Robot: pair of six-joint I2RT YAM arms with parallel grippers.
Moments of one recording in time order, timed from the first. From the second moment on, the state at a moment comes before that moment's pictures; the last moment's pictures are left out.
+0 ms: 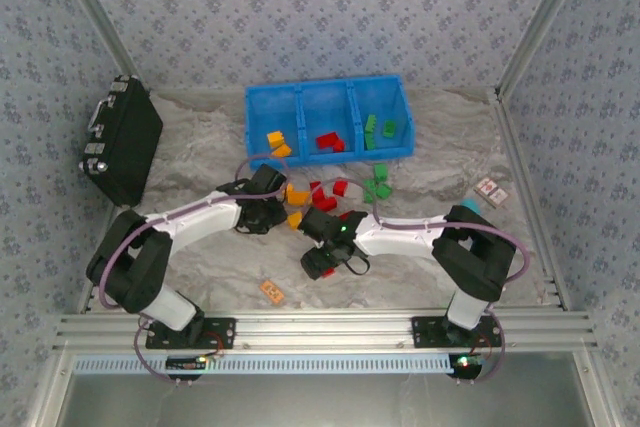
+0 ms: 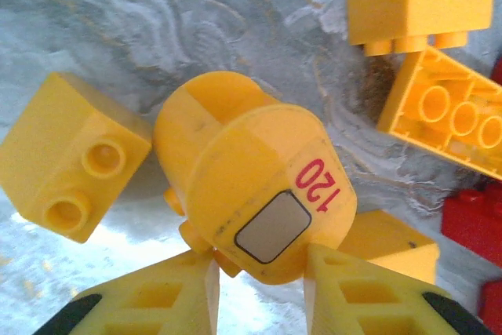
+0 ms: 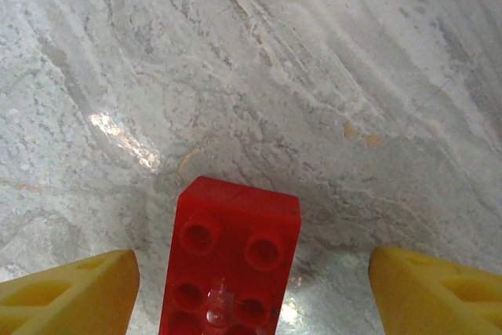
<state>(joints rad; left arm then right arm) -0.63 1.52 0.86 -0.53 -0.07 -1.06 1.05 1.71 0.98 -0.52 0.02 0.37</state>
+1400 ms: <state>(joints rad) -0.61 1.58 0.97 -0.67 -0.14 -0.97 0.98 1.37 0.96 -0.53 0.07 0.30</state>
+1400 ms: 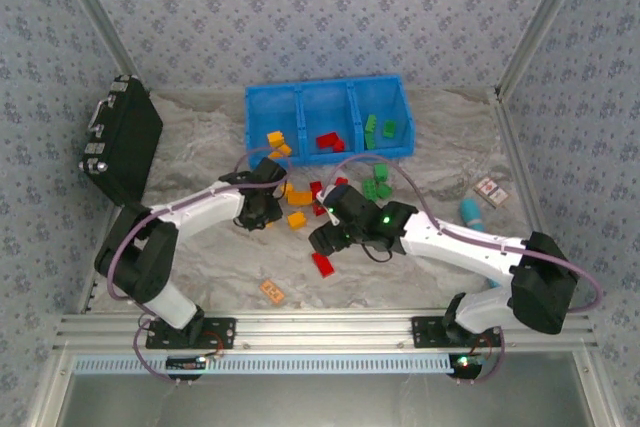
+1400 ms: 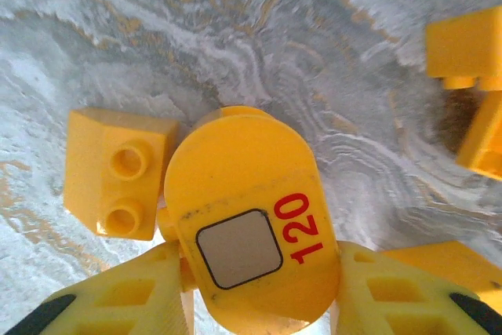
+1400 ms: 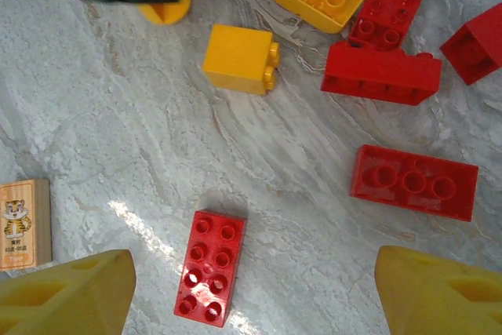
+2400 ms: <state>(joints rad) -0.39 2.06 1.68 -0.61 -0.12 -0.70 1.04 1.05 0.73 -0.51 0.17 0.41</state>
